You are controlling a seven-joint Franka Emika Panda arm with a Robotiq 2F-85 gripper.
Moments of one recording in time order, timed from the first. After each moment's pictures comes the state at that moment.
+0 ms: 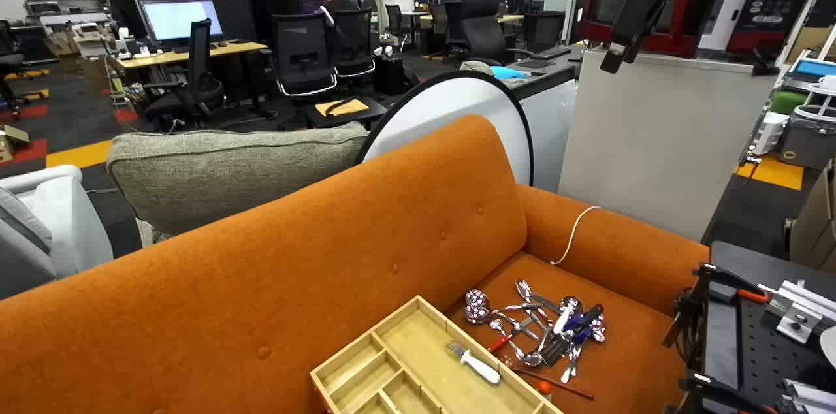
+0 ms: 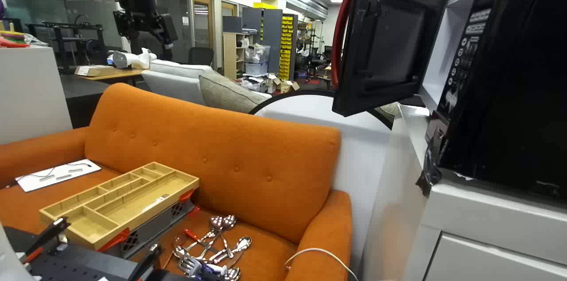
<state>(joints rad) 0.00 -0.65 0.02 -2.52 0.02 2.12 0.04</state>
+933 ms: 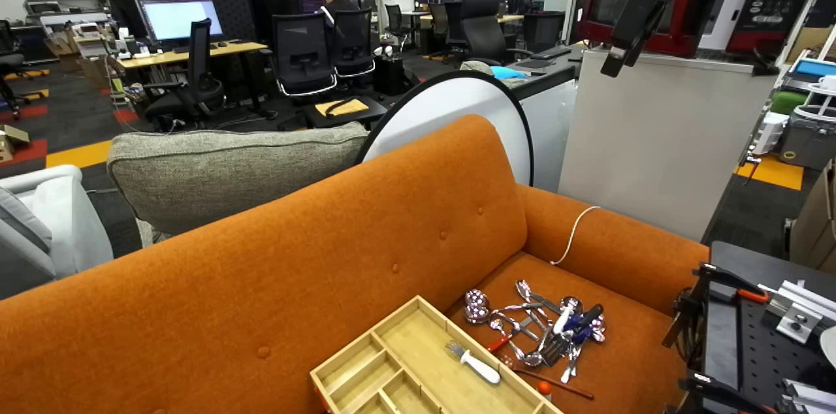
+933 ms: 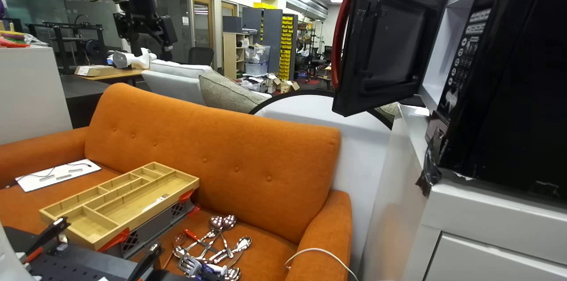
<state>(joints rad) 0.00 -0.64 0.02 -2.52 0.02 2.12 0.04</state>
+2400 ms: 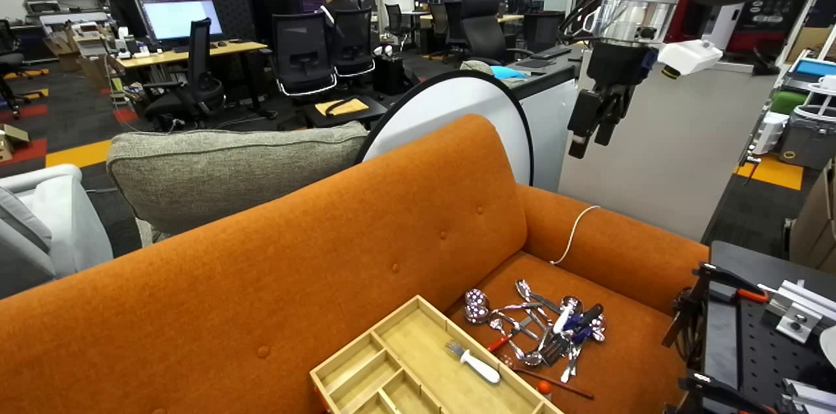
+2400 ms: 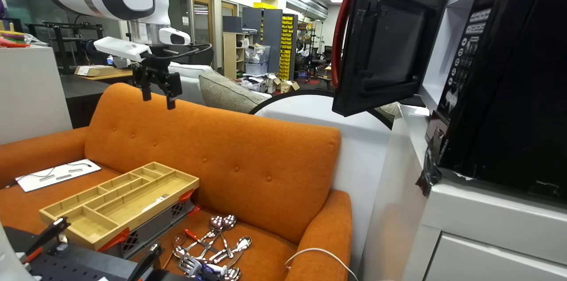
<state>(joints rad) 0.00 -0.37 0.02 -2.60 0.10 2.32 0.11</state>
